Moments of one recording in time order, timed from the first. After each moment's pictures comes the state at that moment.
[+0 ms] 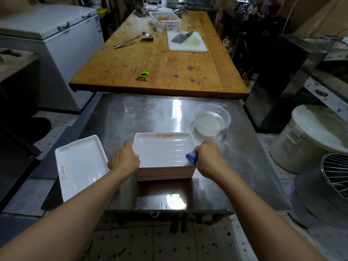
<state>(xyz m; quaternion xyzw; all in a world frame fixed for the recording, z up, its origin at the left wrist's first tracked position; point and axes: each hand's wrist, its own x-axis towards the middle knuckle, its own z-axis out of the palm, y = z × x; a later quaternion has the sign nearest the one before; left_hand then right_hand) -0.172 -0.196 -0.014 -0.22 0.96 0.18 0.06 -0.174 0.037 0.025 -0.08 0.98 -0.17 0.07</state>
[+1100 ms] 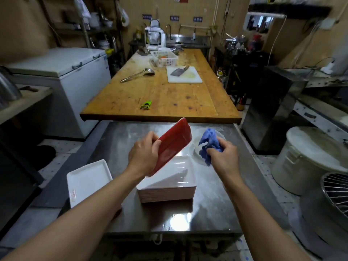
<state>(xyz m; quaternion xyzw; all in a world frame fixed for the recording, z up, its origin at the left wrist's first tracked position) -0.172 -0.160 0.084 0.01 0.92 0.33 -0.20 -0.156 0.044 0.097 0.08 0.80 -0.58 -0.13</state>
